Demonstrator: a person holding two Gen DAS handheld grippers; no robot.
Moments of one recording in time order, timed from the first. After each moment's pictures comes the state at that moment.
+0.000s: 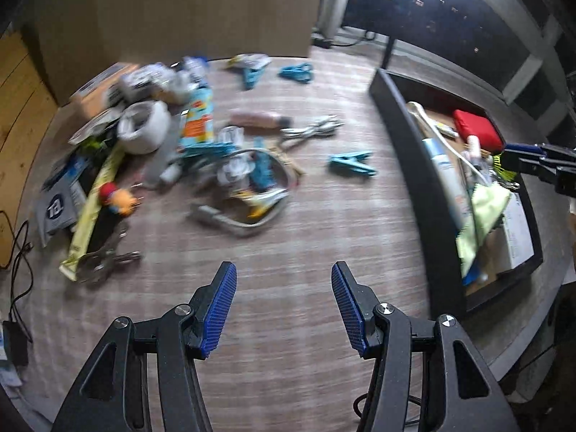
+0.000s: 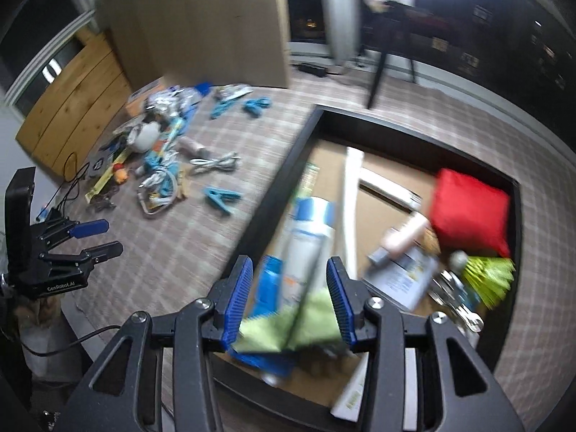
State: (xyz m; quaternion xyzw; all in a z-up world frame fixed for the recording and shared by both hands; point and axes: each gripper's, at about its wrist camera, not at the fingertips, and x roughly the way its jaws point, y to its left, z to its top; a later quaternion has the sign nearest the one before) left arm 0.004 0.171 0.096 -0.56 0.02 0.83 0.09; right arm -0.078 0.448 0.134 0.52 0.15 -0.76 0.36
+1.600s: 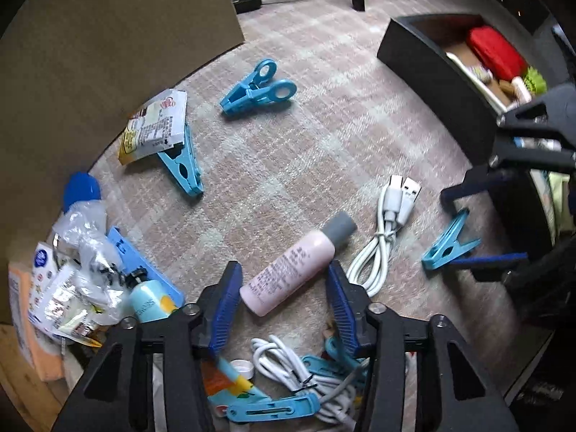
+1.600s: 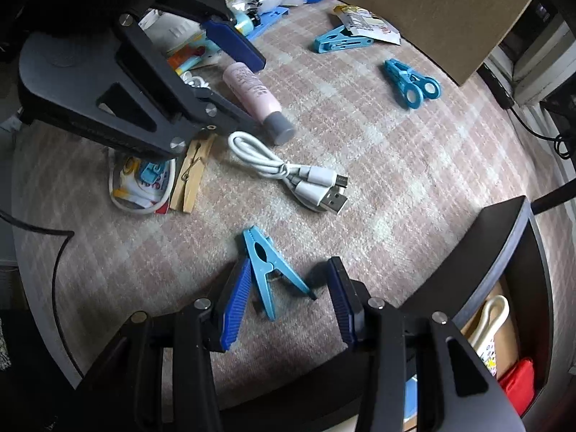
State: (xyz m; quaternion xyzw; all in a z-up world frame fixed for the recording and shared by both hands) left arm -0.195 0.215 0.032 -0.60 0.24 0.72 0.26; right arm -0.106 0.267 0.027 0.53 0.36 -0.62 0.45
